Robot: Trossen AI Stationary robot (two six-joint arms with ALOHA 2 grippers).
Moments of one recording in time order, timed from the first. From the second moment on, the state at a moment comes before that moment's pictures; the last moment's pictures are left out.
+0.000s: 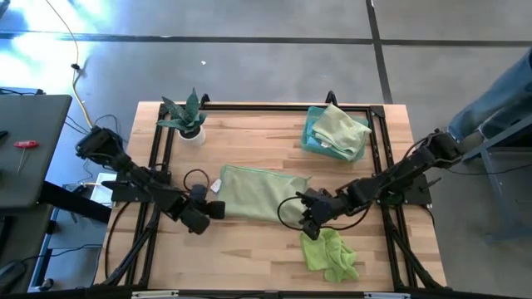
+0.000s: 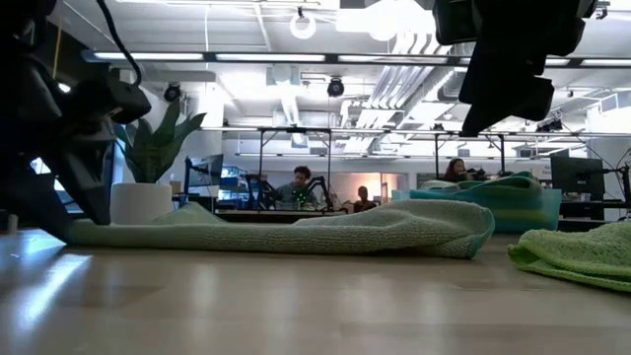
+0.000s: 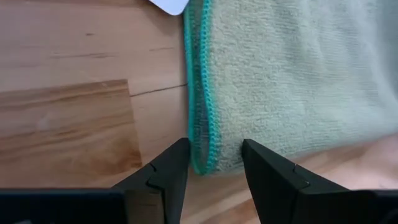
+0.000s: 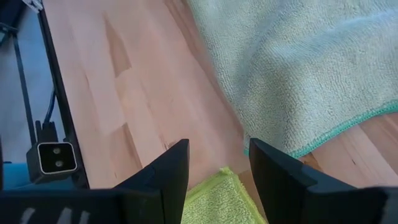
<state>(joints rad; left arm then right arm) -0.49 1.43 0.52 -0.32 -0.44 -2.02 0.44 1.47 0.92 -0.36 0.15 0.95</state>
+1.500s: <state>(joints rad) -0.29 1.20 0.74 -0.29 -0.54 -1.34 0.45 1.47 0.92 -0.33 0.23 0.84</state>
